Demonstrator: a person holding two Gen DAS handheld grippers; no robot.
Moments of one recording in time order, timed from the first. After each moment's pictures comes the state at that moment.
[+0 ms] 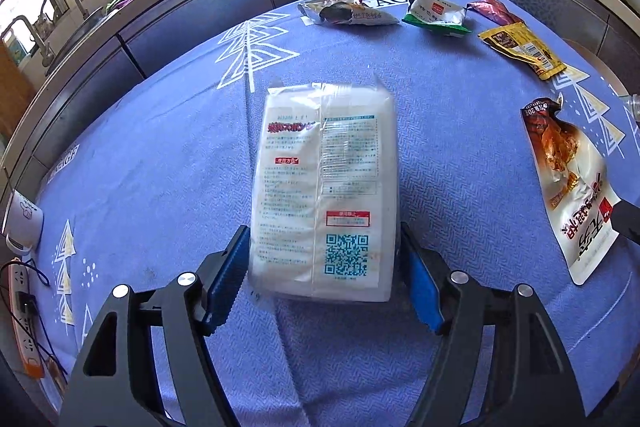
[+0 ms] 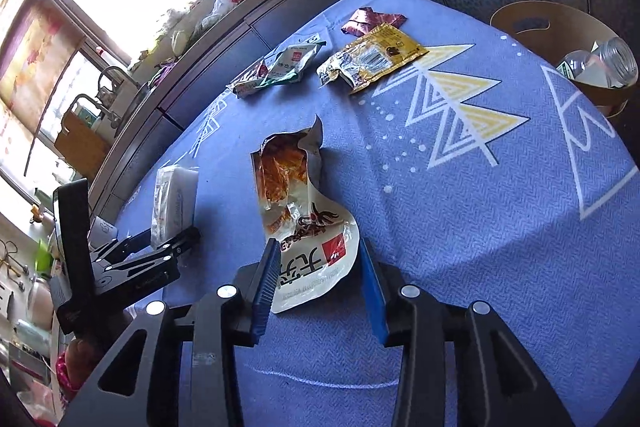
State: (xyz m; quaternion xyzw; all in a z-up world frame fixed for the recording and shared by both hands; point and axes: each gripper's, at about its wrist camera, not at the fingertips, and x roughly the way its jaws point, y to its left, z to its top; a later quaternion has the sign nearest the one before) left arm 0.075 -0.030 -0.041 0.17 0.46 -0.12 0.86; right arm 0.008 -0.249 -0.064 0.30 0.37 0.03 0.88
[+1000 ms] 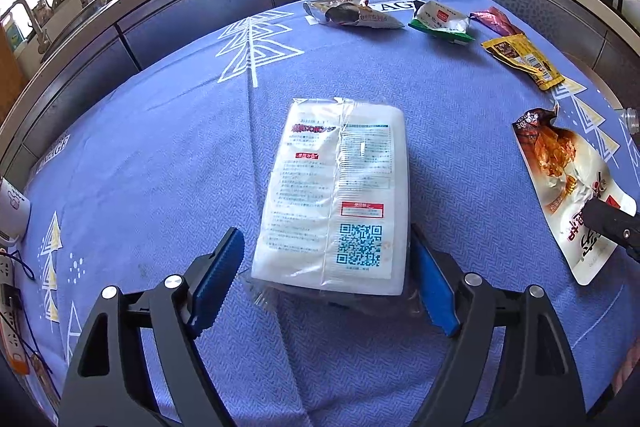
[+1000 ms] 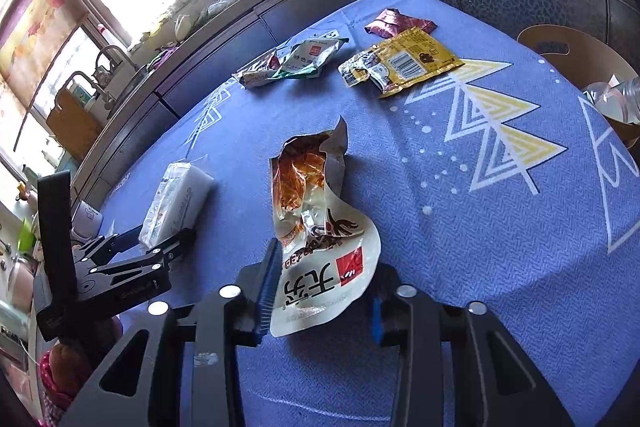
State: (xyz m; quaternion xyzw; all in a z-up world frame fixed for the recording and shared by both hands) left arm 0.080 -0.016 -0.044 0.15 0.45 -0.14 0.87; right arm 0.030 -0.227 -0.062 0.25 0.38 0.03 0.89
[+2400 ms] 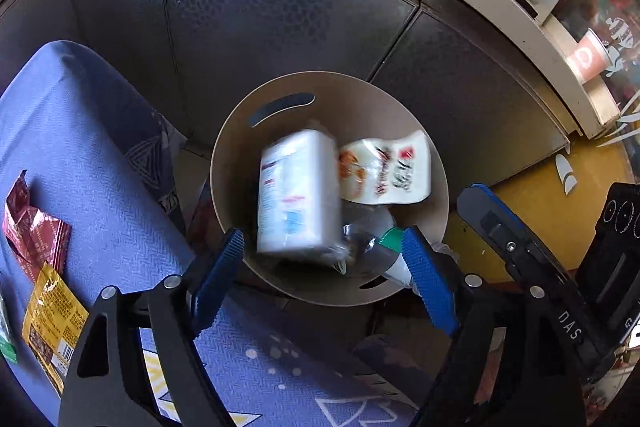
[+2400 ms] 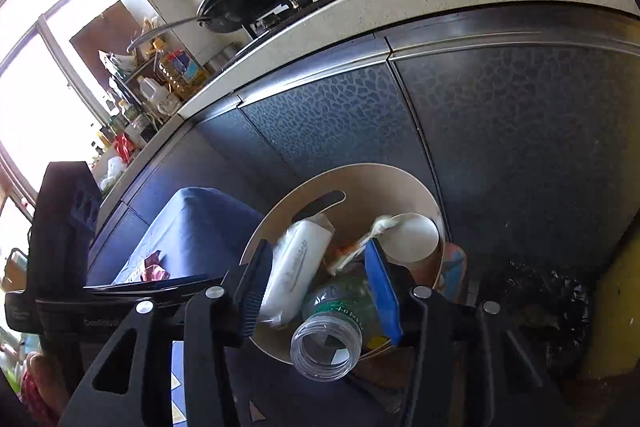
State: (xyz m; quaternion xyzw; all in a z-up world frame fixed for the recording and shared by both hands) left arm 0.140 -0.438 -0.035 0.14 0.54 -0.45 0.70; right arm -0.006 -0.525 -0.050 0.36 0.21 -0.18 0.89
